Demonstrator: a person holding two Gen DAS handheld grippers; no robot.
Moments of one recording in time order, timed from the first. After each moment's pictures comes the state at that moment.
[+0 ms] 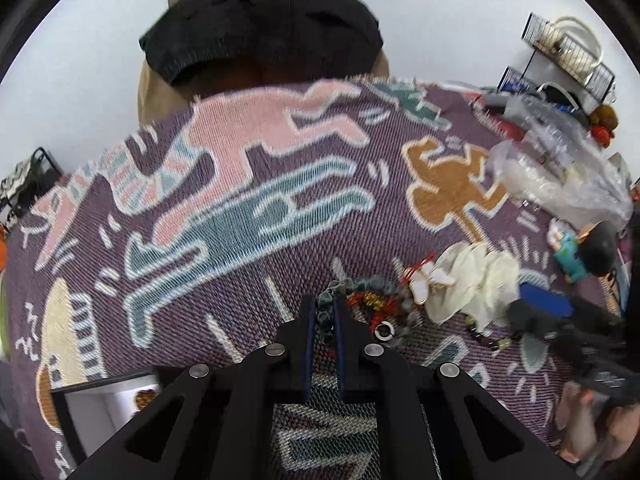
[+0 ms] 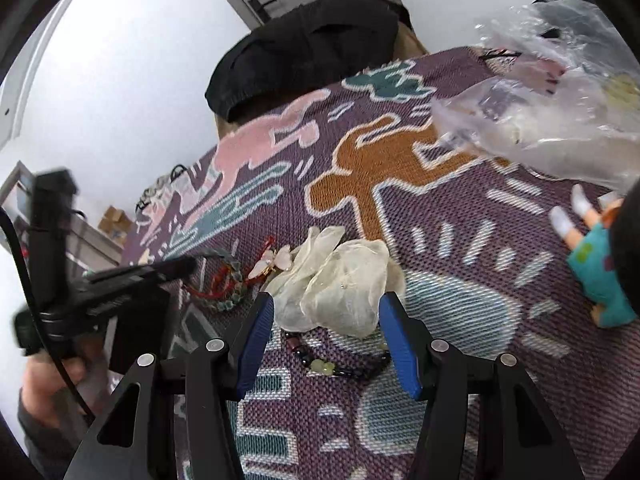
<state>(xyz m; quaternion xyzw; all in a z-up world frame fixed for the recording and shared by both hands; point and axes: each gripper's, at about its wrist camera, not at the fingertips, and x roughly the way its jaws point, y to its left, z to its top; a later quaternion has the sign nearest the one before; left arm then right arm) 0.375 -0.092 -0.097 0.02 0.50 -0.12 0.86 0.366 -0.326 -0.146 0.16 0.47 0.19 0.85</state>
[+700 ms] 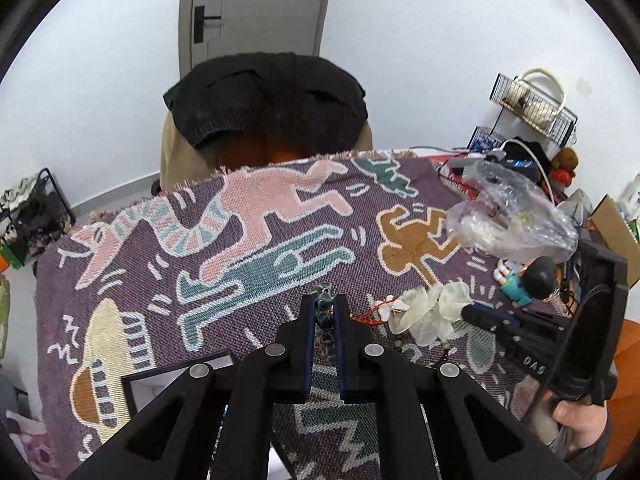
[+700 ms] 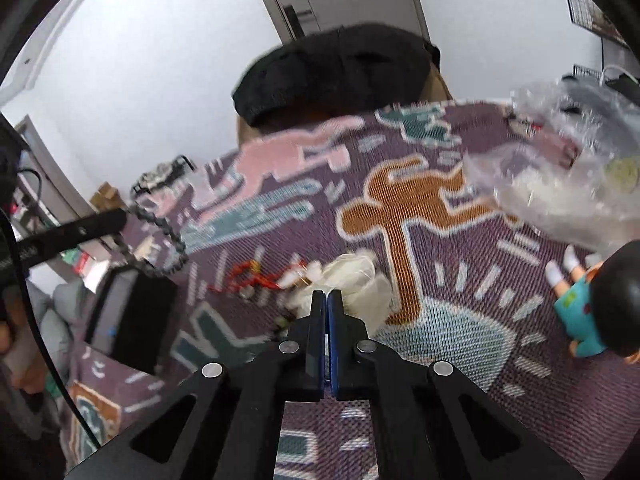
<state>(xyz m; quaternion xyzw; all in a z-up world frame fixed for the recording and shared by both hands) 0.330 -0.059 -0.020 -0.02 0.42 -0.15 0.90 0.346 -0.308 -0.107 0.09 0.41 0.20 0.88</state>
